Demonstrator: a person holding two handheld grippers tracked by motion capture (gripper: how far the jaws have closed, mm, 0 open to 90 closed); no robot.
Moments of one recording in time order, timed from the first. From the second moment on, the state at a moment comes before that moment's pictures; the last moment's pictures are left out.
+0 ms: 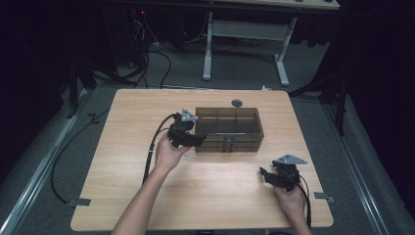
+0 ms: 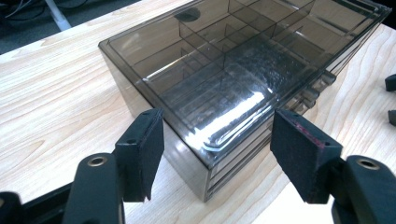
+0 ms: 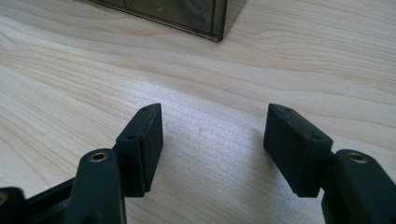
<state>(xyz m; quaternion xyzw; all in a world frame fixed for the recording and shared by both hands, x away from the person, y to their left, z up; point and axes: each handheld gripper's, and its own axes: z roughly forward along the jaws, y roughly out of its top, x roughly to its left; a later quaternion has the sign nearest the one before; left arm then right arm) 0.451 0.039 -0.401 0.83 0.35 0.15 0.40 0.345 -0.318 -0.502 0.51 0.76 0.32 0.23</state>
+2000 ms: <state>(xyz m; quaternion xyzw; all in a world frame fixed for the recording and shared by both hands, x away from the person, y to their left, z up) 0.395 0.106 -0.413 0.82 0.38 0.12 0.42 0.345 -0.317 -0.501 0.51 0.76 0.32 0.23</state>
